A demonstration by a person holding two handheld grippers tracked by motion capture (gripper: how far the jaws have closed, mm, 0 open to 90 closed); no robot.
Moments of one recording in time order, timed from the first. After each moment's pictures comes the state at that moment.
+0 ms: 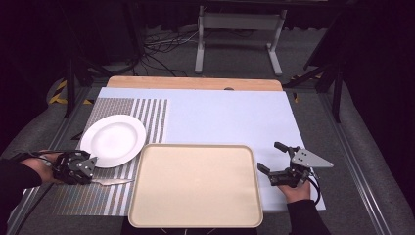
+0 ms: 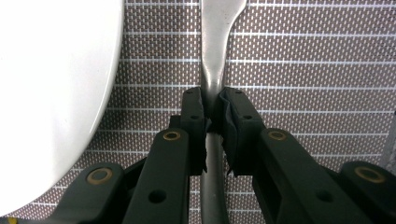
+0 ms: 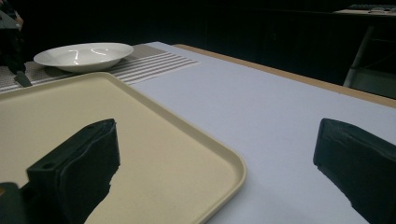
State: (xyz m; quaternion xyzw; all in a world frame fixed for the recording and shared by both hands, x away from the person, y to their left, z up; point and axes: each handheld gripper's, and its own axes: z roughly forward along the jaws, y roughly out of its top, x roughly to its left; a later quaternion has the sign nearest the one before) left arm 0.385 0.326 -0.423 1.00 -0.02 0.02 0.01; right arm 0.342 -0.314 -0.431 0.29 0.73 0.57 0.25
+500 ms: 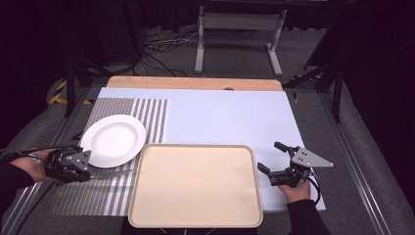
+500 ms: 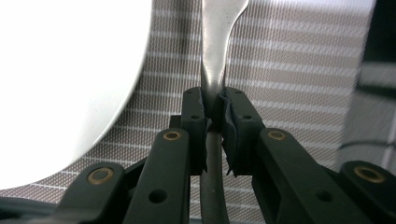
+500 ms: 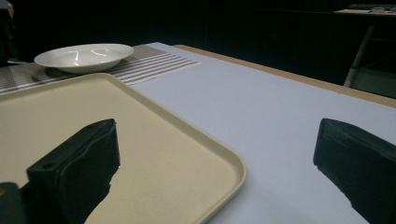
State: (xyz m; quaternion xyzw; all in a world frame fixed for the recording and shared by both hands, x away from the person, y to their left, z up) left arm 0.382 0.333 -0.390 1.00 0.04 0.01 0.09; right arm 0.342 -0.314 -0.431 0.29 0.73 0.57 0.25
